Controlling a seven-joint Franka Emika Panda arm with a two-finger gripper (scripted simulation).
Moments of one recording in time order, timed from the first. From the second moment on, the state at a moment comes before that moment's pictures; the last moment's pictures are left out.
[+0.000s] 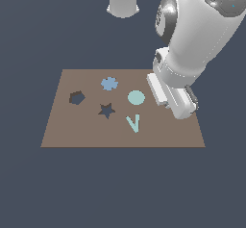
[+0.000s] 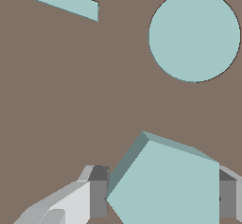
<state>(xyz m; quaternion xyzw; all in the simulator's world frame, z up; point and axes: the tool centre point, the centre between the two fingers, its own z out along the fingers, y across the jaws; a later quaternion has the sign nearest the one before) -0.015 0.142 0.032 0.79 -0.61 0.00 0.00</state>
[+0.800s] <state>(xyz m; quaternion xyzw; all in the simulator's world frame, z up) -0.029 0.126 0.034 0.82 -0.58 0.00 0.00</state>
